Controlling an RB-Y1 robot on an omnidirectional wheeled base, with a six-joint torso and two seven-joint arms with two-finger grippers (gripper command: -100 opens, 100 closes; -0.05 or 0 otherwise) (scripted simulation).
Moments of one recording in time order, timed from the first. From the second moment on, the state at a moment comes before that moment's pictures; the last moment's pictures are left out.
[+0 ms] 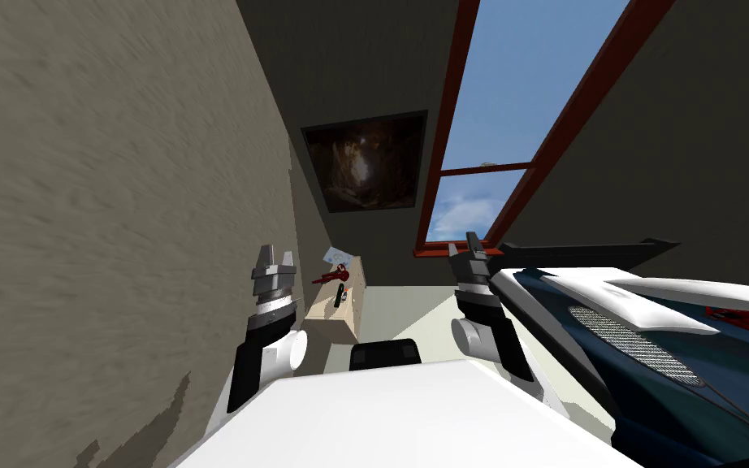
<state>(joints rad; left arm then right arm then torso) 0.49 -0.03 0.04 -2.34 0.03 -0.39 -0.10 0.52 0.04 -0.06 -2.29 -0.05 -0.36 0.02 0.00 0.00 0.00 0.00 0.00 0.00</state>
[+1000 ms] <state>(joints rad) 0.43 0.20 0.02 -2.13 0.01 -0.36 -0.12 0.52 0.04 -0.06 -2.29 -0.05 -0.36 0.02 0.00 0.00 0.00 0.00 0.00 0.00</state>
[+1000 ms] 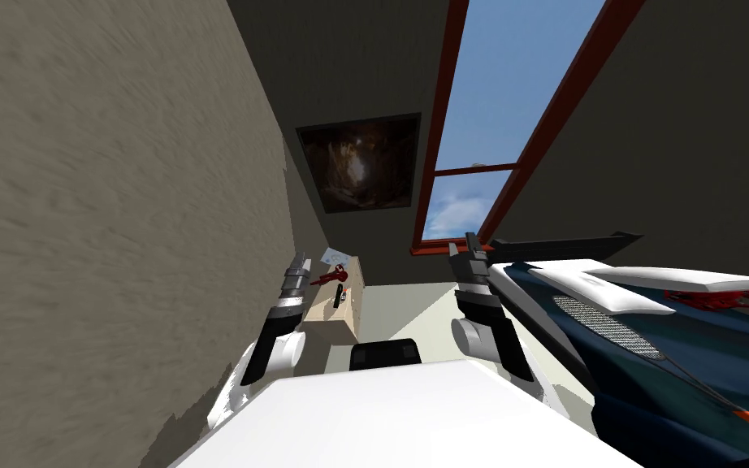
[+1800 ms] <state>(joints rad) 0.35 0.30 0.01 -1.93 -0.02 -0.33 -0.15 0.52 0.04 -0.06 -2.29 -0.05 -0.36 0.02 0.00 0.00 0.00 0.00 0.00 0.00</state>
